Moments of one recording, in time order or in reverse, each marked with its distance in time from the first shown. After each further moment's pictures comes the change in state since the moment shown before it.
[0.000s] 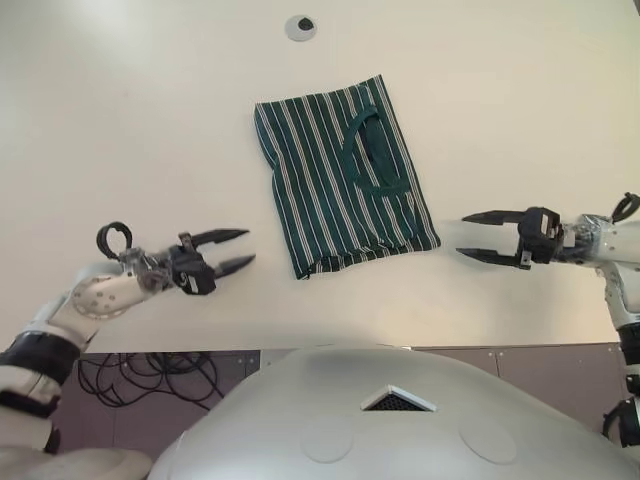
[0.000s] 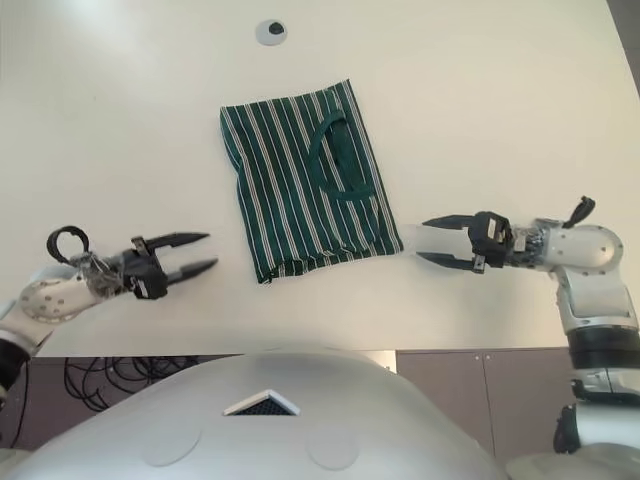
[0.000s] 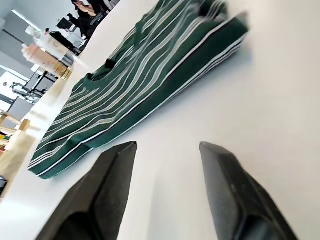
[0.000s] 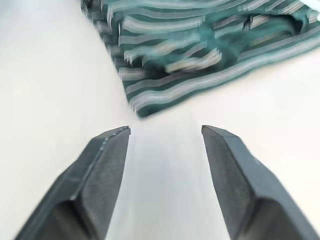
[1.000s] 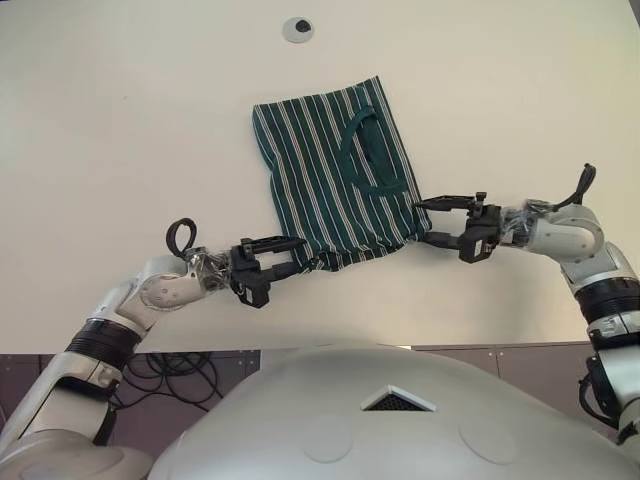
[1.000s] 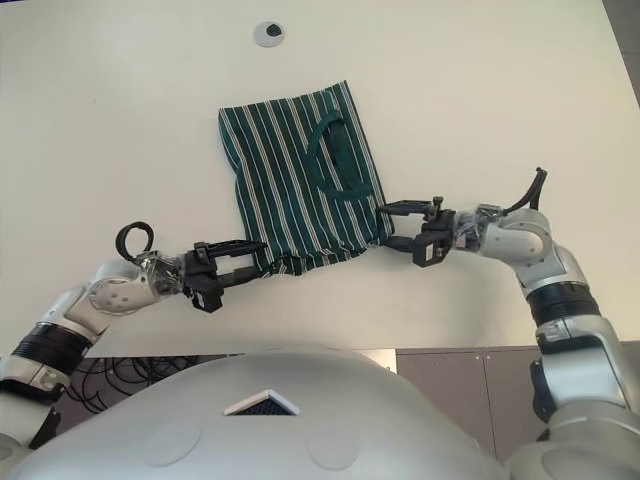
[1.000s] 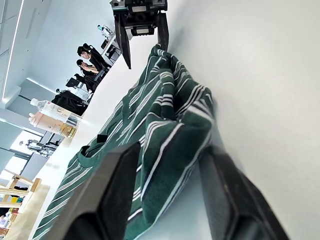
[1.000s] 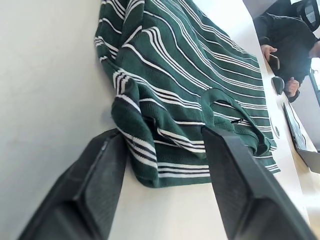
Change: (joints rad) left arm -0.121 -0.243 -0.013 0.007 0.275 -0.034 0.040; right arm -0.302 0.103 0.329 0.279 -0.425 -0.722 -0.444
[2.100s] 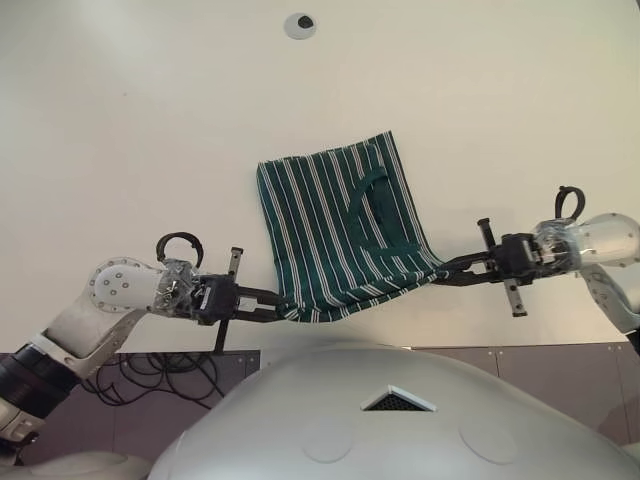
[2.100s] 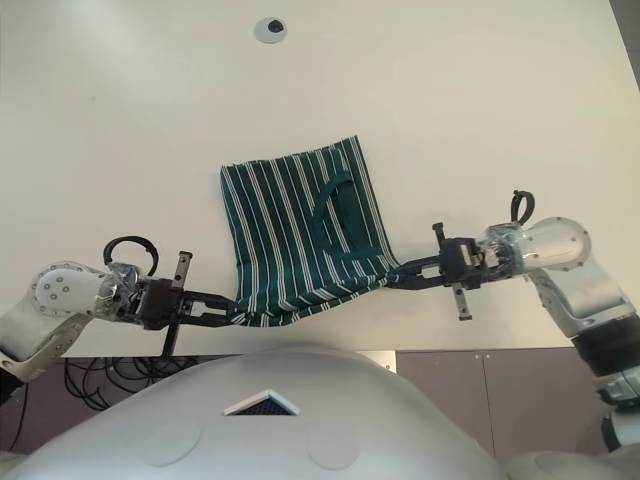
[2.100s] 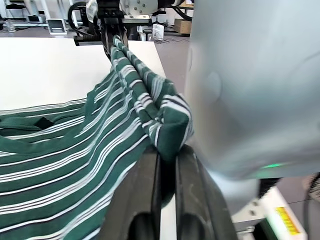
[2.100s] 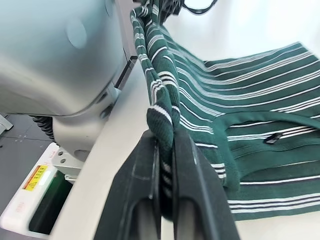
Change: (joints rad) left arm 0.174 0.386 -0.031 -0.588 -1.029 0.685 -0.761; right arm 0.258 -0.334 -0.018 -0.683 0.882 0.899 0.565
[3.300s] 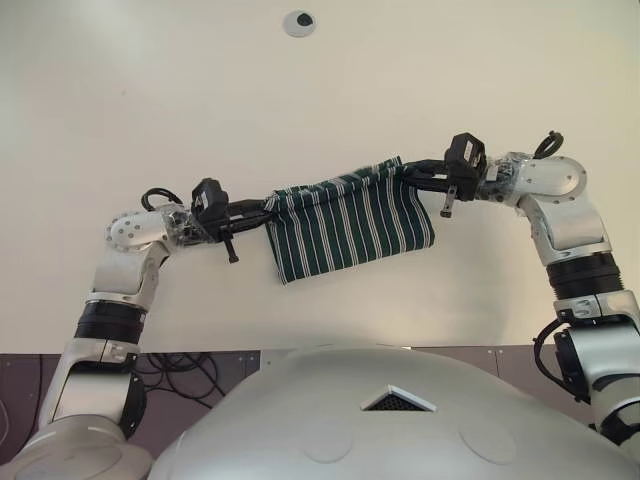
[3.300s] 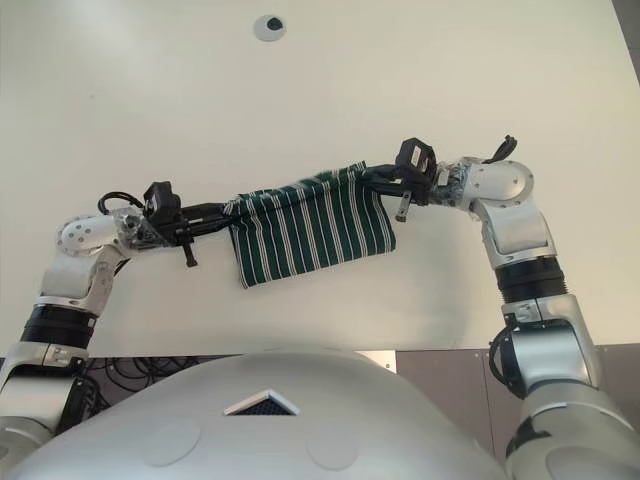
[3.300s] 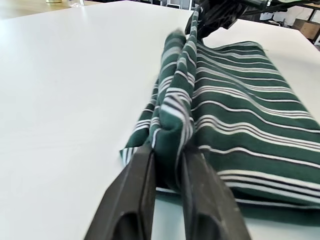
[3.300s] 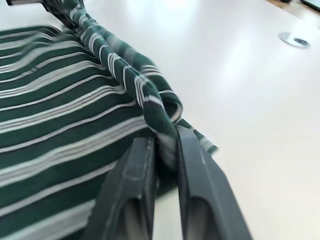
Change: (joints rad) left arm -0.283 -0.550 0.352 0.601 0.317 0.239 0.082; right arm -0.363 0.488 -0.115 0.414 -0.496 0.187 -0.362
